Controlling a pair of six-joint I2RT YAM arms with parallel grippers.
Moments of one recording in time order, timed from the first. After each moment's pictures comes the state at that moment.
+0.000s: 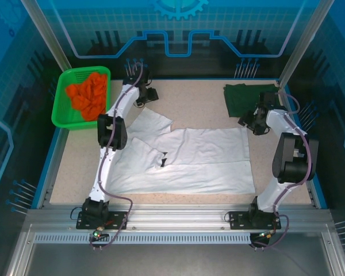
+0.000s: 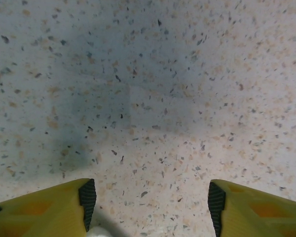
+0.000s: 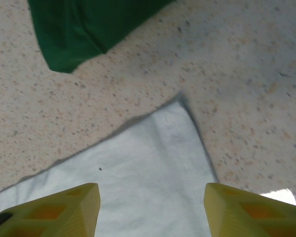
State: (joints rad) left arm -0.18 2.70 2.59 -0.99 0.01 -0.52; right arm -0.13 1.77 1.26 -0.66 -0.16 0.43
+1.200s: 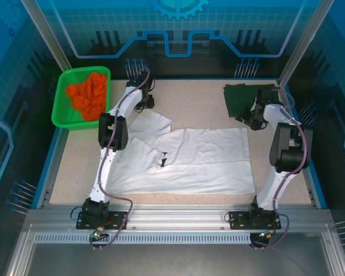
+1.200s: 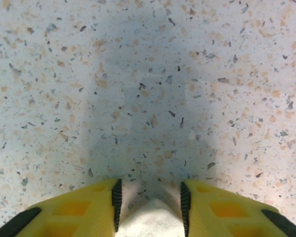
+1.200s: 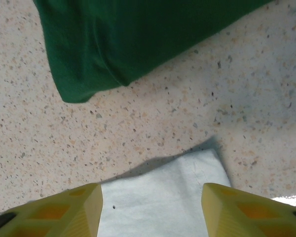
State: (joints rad) left arm -0.20 2.65 2.46 -1.03 -0.15 -0.40; right arm -0.13 1.91 1.37 -0.64 -0.21 0.39
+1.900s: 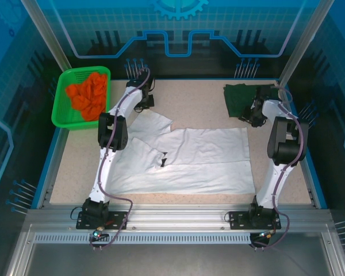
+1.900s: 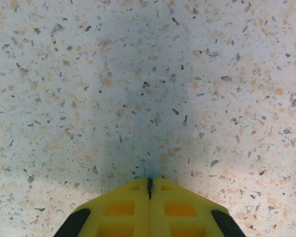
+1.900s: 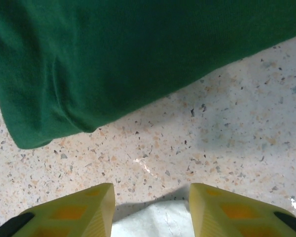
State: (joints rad) left arm -0.20 2.63 2.43 -1.01 -0.16 -0.39; right arm -0.14 2.04 1.49 -0.67 -0.12 0.33
